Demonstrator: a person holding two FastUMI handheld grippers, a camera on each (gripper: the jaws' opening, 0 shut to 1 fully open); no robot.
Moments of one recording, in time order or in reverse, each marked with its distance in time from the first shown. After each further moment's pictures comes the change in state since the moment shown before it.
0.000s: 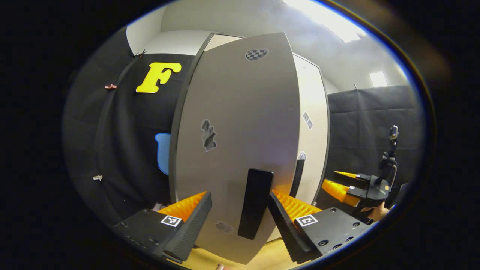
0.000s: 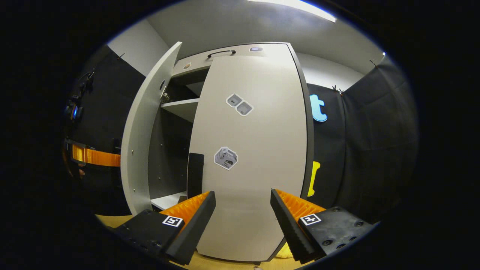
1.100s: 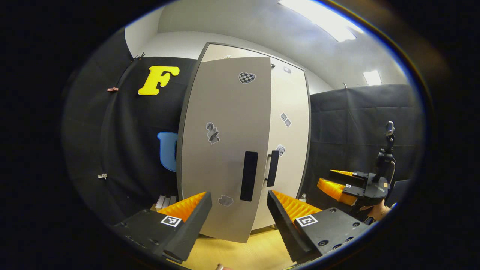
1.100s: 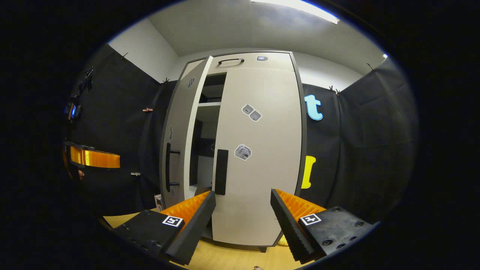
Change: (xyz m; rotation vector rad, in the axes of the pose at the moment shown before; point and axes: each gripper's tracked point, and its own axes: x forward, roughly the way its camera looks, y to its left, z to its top) left arm -0.096 -0.019 -0.007 0.028 0.038 -0.034; right arm -0.095 0.040 0.013 -0.013 0.063 -0.023
